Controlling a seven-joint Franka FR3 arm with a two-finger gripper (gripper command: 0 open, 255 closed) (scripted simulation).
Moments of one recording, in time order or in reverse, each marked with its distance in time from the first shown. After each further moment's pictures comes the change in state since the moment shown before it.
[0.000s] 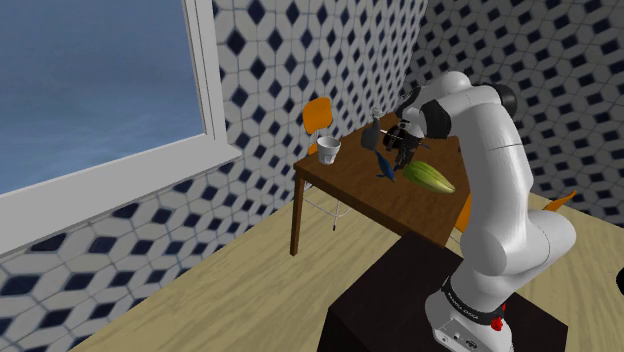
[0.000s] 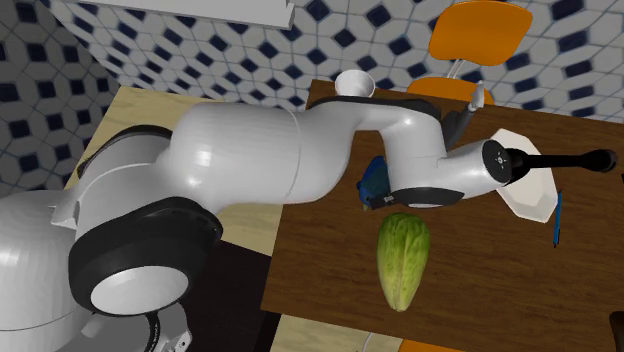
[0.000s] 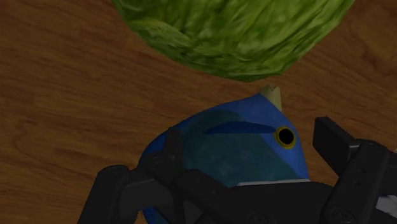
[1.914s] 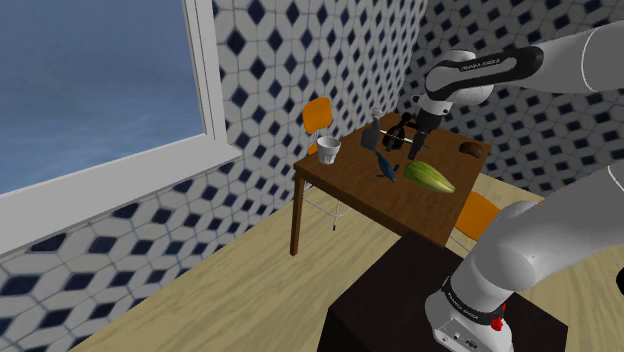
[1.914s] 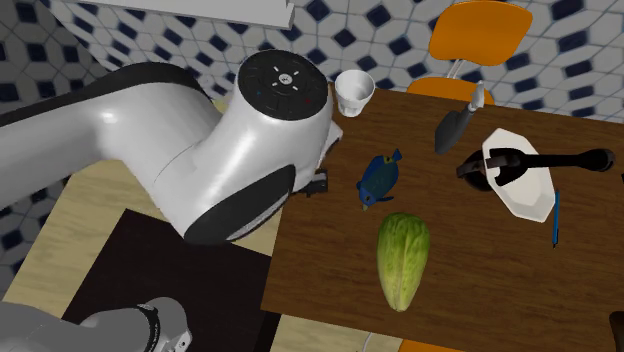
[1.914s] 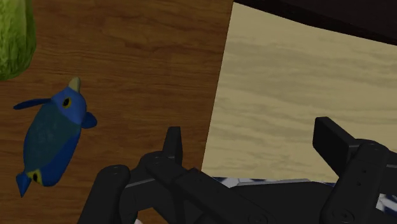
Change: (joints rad) arm 0.377 -1.212 0.013 -0.930 -0.760 0.121 0.970
